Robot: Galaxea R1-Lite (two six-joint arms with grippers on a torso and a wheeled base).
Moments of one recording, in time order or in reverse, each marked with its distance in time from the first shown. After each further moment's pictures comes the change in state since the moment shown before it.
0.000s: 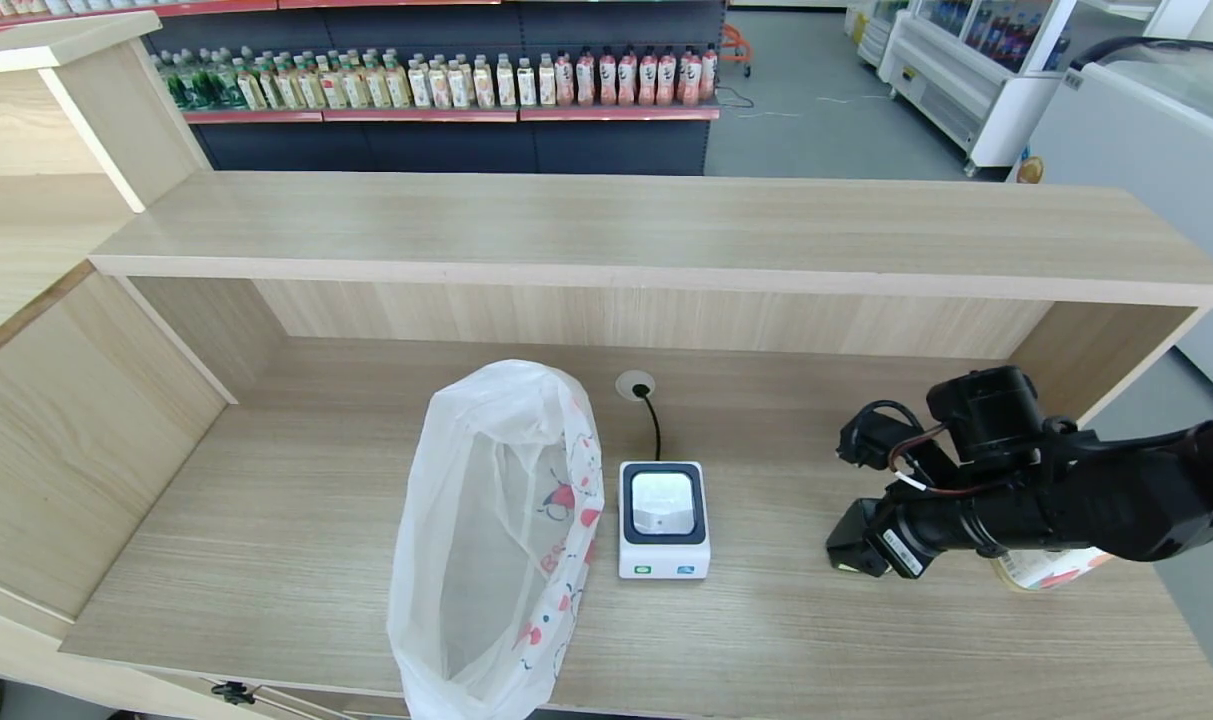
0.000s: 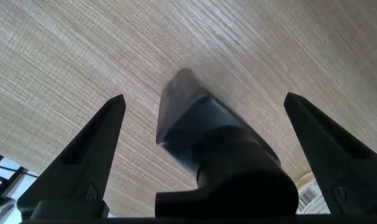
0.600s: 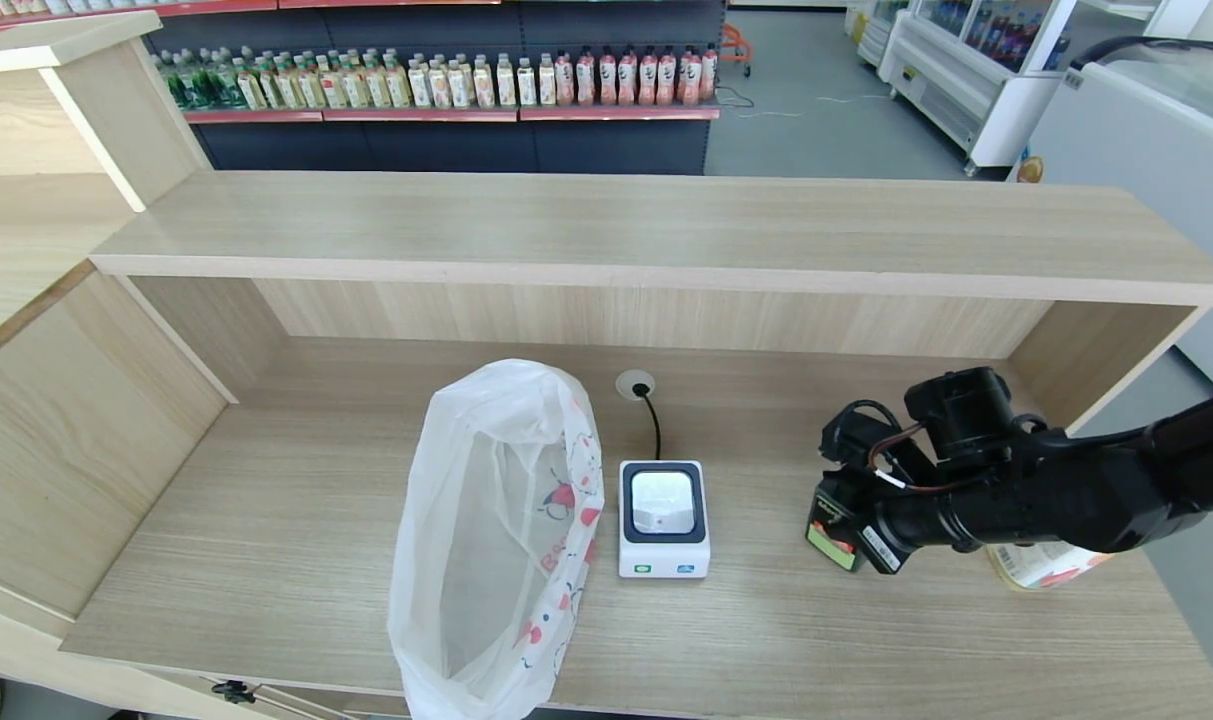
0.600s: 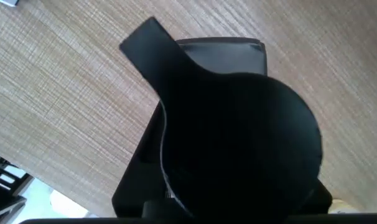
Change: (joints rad) left arm 0.000 0.000 0.000 0.000 0.000 0.000; right arm 0.013 0.045 -0.039 -0.008 0.051 0.005
